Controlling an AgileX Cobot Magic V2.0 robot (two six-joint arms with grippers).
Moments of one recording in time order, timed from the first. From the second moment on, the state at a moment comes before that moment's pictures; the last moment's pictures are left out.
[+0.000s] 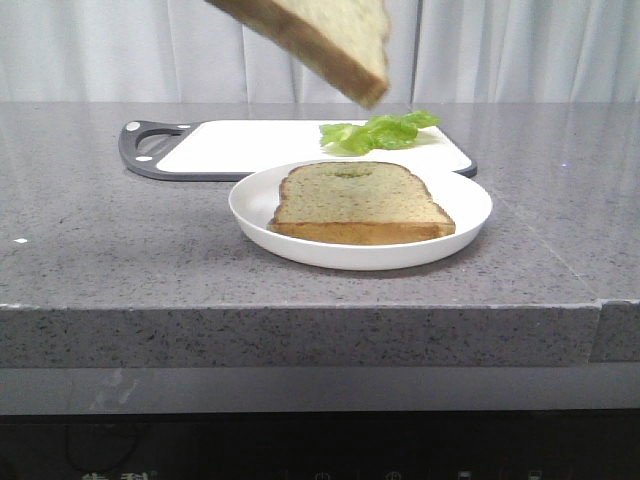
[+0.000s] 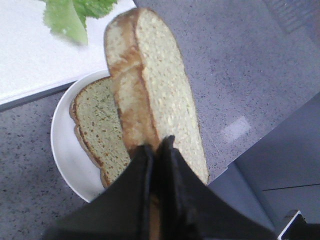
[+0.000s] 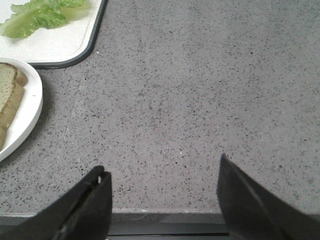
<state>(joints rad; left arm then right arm) -0.50 1.38 -1.39 -0.54 0.91 0.14 0.05 0.52 -0.53 0.00 0.59 0.13</state>
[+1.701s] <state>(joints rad) -0.17 0.82 -1.03 -0.43 0.94 0.14 0.07 2.03 -1.66 0.85 0.64 -0.19</state>
